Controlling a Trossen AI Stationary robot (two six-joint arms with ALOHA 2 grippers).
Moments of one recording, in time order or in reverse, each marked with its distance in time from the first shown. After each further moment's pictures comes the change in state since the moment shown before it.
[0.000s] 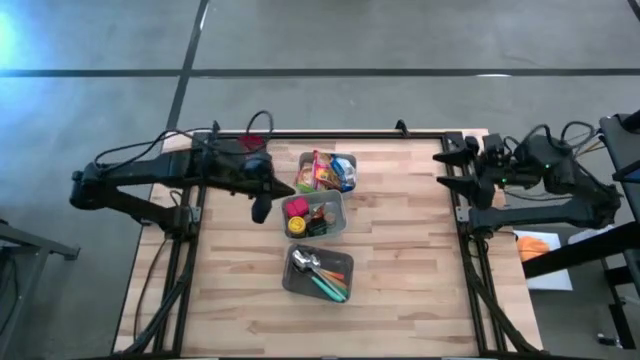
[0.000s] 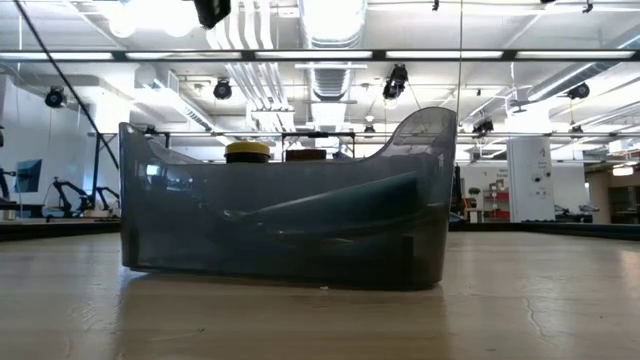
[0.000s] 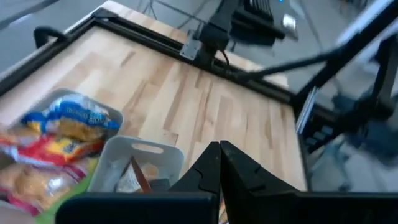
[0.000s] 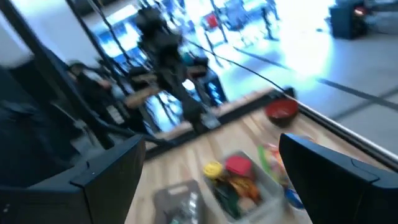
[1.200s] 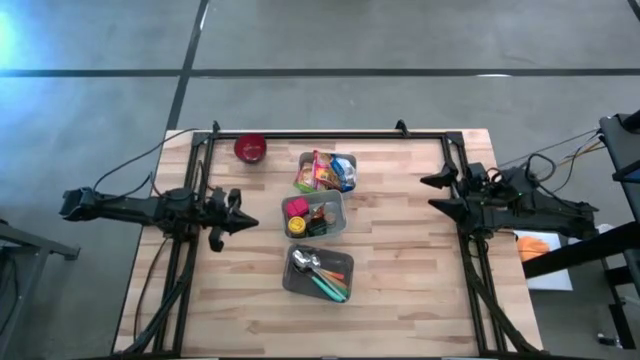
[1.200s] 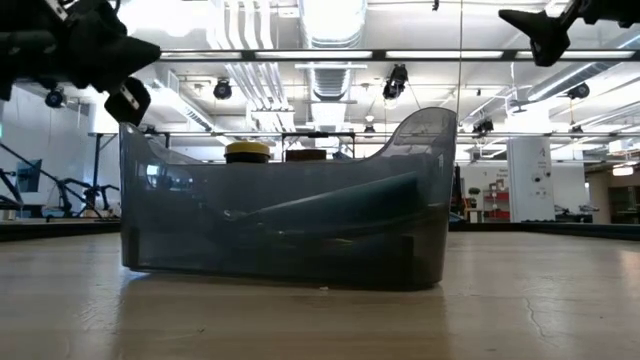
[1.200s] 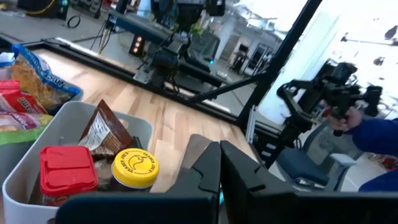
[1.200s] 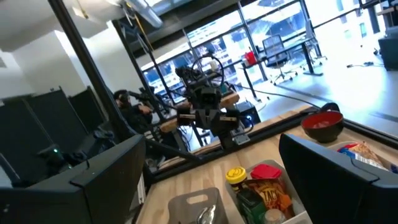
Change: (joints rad) left arm -0.145 -0.811 -1.111 0.755 0.004 -0.097; right arm 0.000 -0.370 -0.628 0.502 -0.093 0.027
